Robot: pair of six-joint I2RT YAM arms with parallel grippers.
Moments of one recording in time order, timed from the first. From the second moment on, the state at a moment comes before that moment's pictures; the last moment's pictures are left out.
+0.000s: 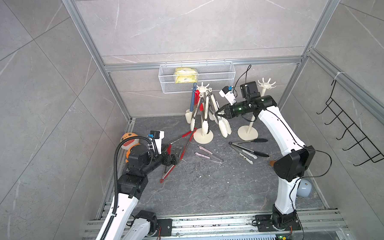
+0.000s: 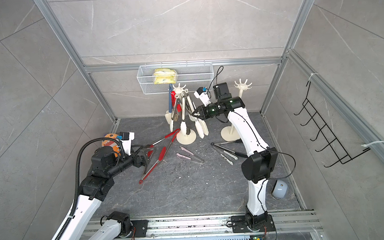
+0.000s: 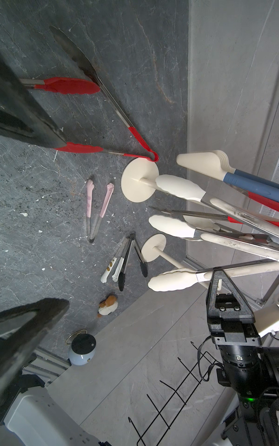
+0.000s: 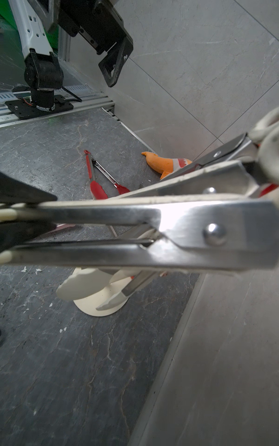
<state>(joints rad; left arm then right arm) -0.28 0.78 0.84 -0.36 0.45 -0.28 0.30 1.98 2.20 -0.98 -0.70 -0.07</state>
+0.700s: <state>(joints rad) -0.28 0.78 0.84 -0.36 0.45 -0.28 0.29 1.80 1.93 -0.87 -0.53 -0.01</state>
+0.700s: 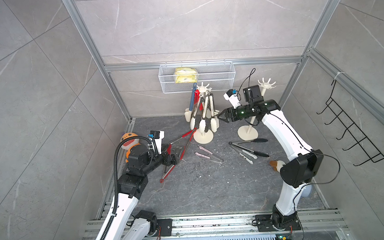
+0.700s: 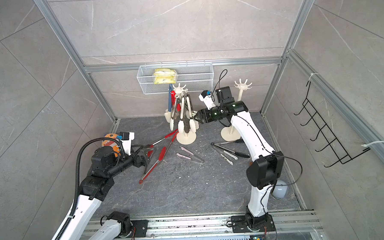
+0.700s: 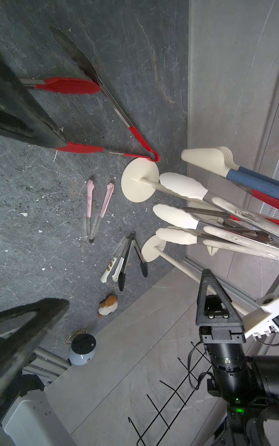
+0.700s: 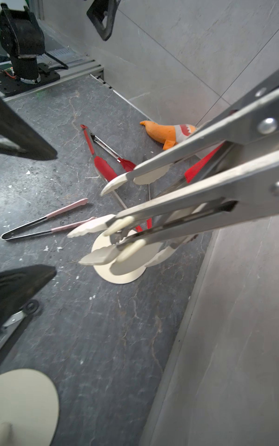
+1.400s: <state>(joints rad) -0.39 0.81 0.76 -0.36 0.32 -0.45 0.29 1.21 1.21 -0.71 -0.34 0.11</state>
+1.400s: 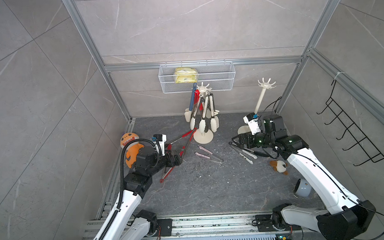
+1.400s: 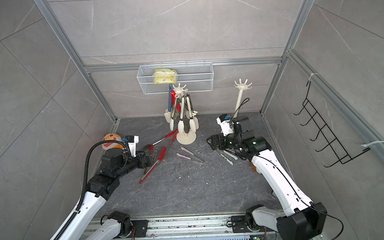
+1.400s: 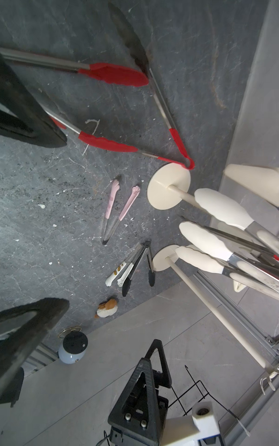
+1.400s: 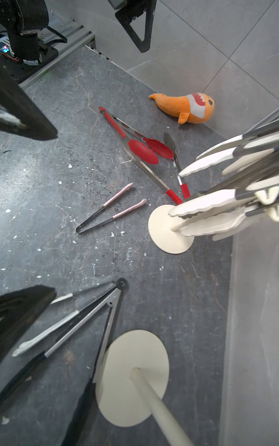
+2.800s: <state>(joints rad) -1.08 0.75 0.84 -0.31 -0.25 -0.25 0.05 1.61 0.94 0.11 -0.04 0.32</state>
